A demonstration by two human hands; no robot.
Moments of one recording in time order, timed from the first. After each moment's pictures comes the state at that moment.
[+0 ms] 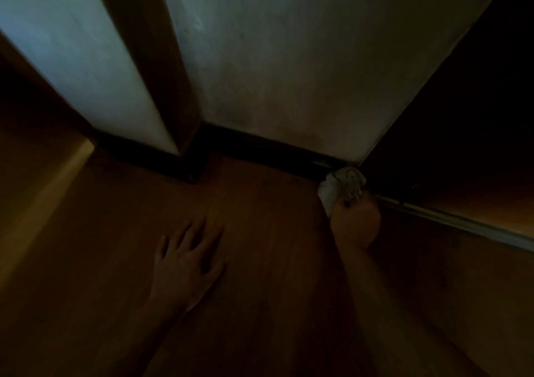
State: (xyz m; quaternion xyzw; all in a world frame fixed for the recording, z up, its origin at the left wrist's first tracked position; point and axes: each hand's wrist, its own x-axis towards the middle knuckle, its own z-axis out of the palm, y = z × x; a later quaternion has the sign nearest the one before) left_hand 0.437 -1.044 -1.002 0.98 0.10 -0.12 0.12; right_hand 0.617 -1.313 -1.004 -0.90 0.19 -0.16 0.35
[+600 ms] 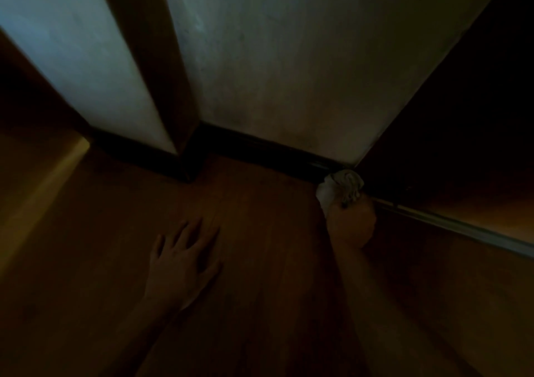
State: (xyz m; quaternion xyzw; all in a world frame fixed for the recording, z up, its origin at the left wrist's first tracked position) left_hand 0.438 -1.043 -0.998 0.98 0.11 -0.14 0.11; right_hand 0.617 -1.315 -1.007 -0.89 0.21 -0.16 0.38
